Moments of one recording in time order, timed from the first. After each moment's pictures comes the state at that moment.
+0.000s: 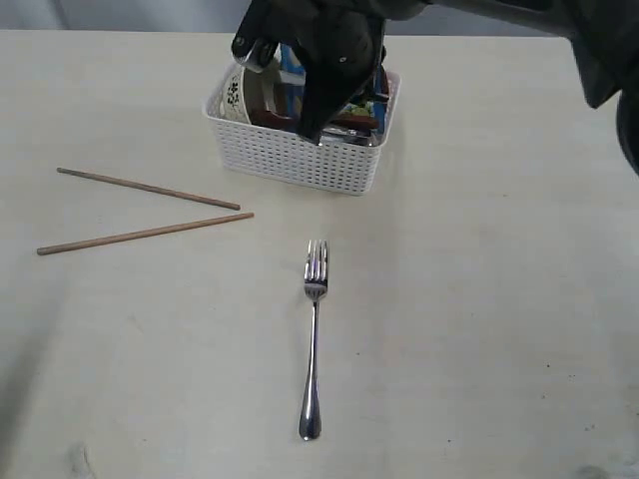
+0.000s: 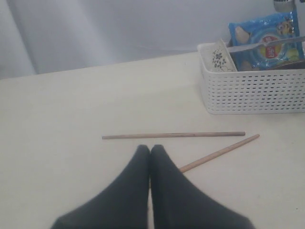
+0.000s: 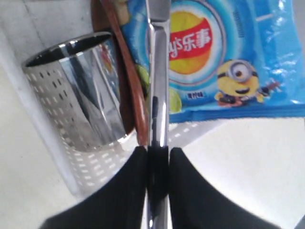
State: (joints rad) left arm -0.21 0.00 0.00 0.01 0.33 0.04; right arm 0.76 2.14 -1.81 -0.60 1.18 -0.10
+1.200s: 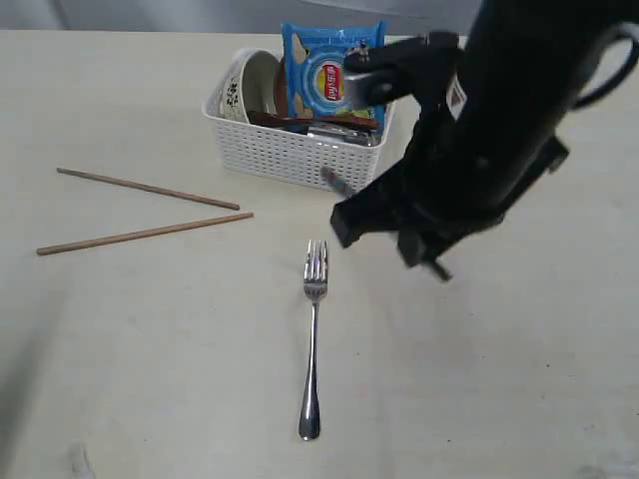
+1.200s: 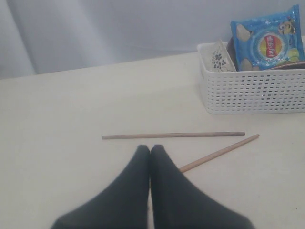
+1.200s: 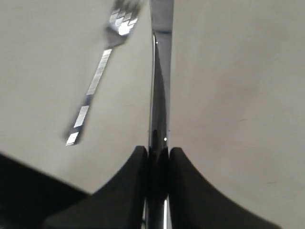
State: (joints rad) left arm -0.21 0.00 0.00 0.01 0.33 0.04; right arm 0.76 1.46 -1.08 0.09 1.12 0.26
